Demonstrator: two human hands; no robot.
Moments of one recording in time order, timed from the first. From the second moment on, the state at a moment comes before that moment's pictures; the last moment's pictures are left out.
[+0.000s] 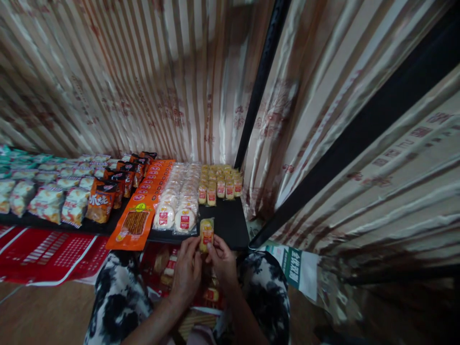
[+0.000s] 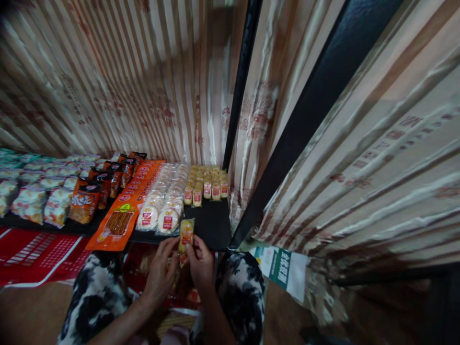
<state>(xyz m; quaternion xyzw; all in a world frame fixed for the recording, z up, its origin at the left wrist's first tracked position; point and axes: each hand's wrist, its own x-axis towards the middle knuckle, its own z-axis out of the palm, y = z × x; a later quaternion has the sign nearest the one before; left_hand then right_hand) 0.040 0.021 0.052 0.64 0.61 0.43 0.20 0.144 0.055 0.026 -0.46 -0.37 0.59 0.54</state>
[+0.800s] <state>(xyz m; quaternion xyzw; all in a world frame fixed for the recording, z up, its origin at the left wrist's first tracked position) 0.085 0.139 0.057 0.65 0.63 0.37 0.21 0.174 0.173 0.023 -0.62 -0.54 0.28 0.50</state>
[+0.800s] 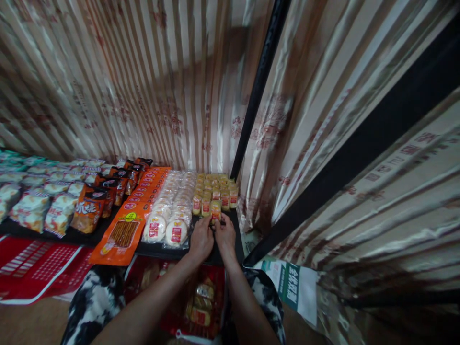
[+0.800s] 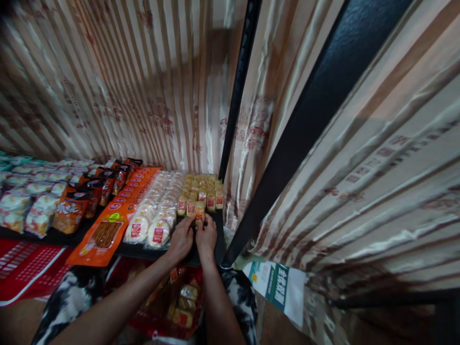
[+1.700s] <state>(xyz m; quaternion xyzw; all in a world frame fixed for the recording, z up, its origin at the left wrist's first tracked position) 0.094 0.158 0.023 0.75 0.58 0.32 0.05 0.176 0.196 0.024 -0.64 -0.58 0.18 0.47</state>
